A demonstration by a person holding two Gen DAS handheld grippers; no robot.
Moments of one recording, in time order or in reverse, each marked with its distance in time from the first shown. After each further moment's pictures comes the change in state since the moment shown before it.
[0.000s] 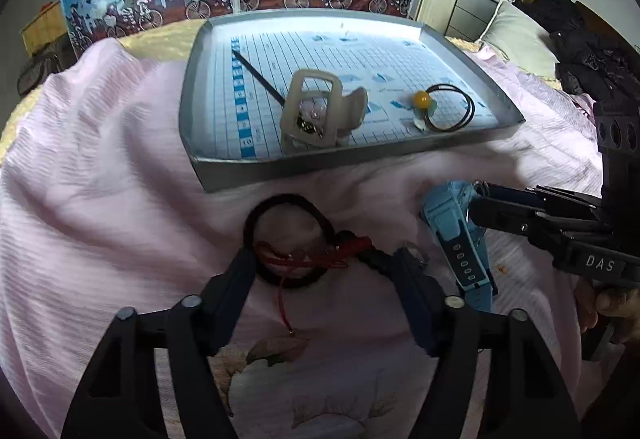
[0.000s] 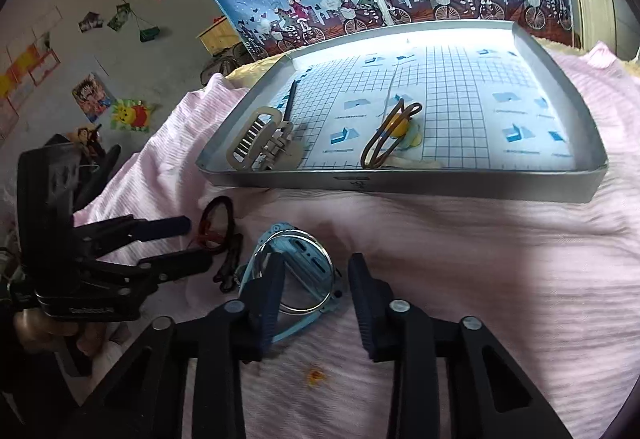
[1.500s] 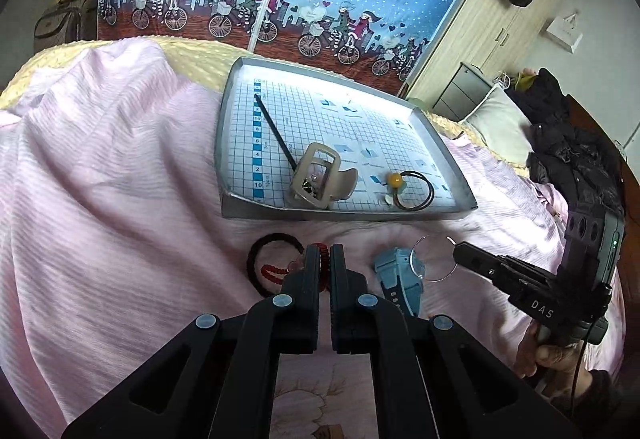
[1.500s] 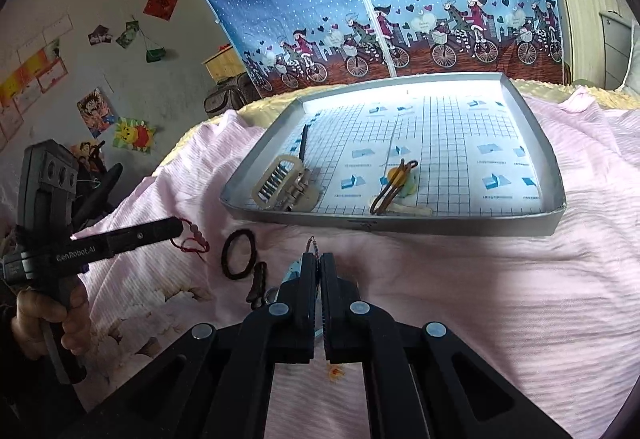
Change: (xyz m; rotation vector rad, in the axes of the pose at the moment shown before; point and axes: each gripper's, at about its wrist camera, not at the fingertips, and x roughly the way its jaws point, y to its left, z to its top) left arm -0.075 0.031 0.007 -0.227 -0.165 -0.155; right arm -0.040 0.022 0.009 -0.032 -0.130 -0.032
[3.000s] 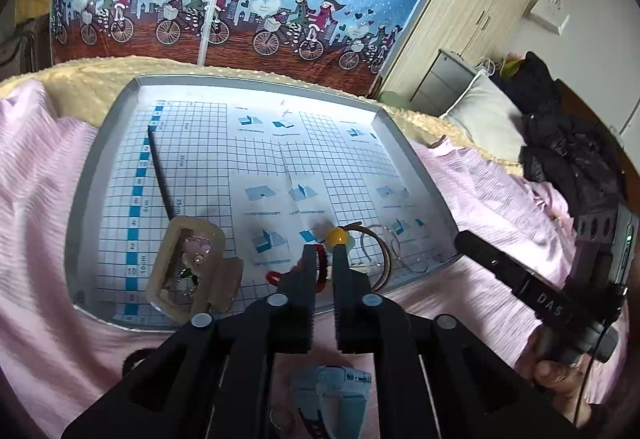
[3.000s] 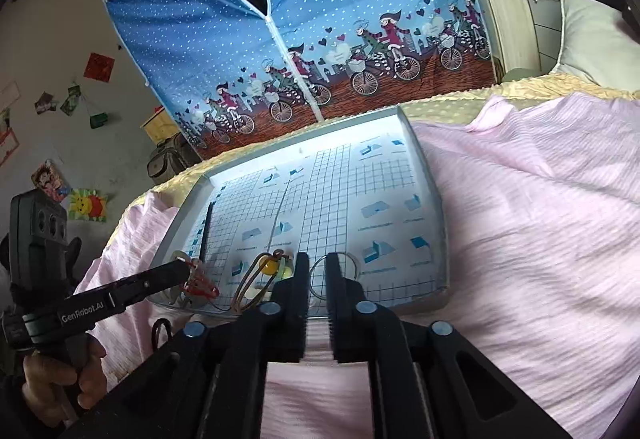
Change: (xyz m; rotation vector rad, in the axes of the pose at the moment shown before) left arm 0.104 -0.066 0.057 0.069 0.018 -0.040; right arm -0.017 -0.090 0.040 0.190 -0.143 -0.156
